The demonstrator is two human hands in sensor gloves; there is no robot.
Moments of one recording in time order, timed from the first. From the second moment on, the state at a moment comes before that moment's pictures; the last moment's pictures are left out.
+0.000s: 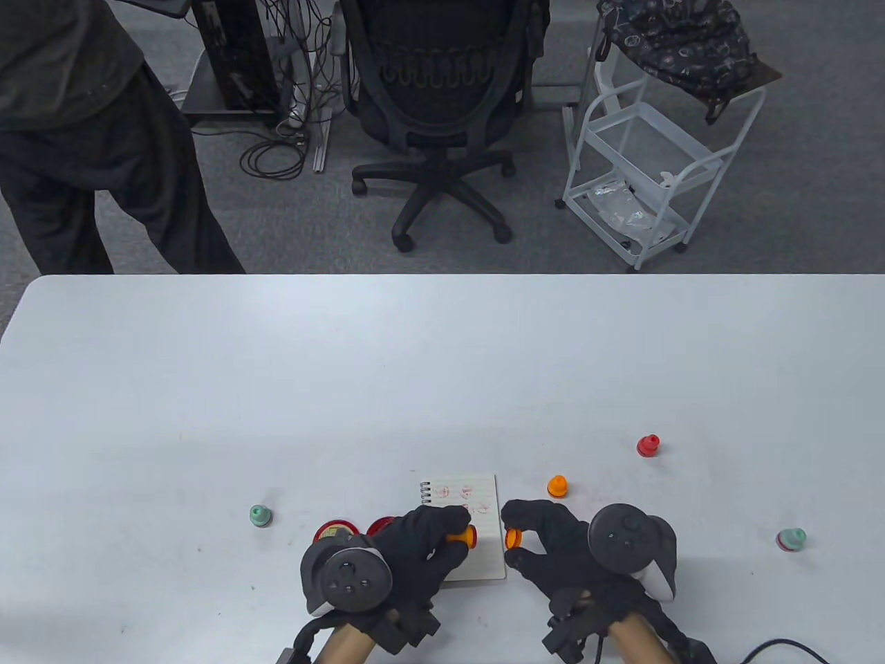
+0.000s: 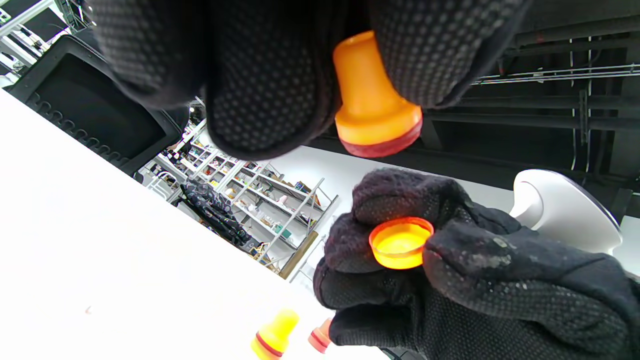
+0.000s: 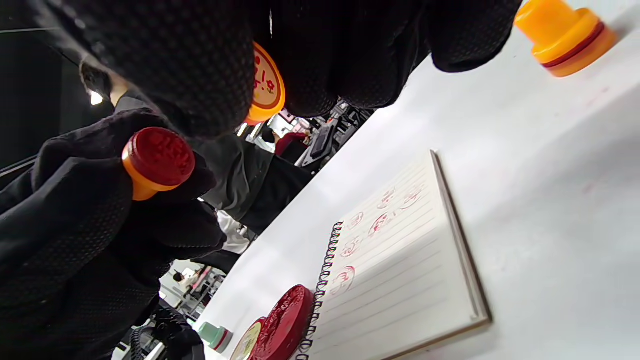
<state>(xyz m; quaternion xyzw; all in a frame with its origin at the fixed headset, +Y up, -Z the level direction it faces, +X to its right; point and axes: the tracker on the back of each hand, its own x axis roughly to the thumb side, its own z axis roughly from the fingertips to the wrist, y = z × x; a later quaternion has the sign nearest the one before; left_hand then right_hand) -0.114 -0.713 -0.202 0.13 -0.31 0.39 0.86 0.150 -0.728 -0.216 0.17 0.05 0.88 0.44</state>
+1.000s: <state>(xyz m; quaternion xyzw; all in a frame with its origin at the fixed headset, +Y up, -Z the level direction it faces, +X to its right) -0.116 -0.712 -0.205 0.14 -0.31 0.37 0.86 0.131 -0.754 -0.220 0.13 0.02 0.99 0.02</state>
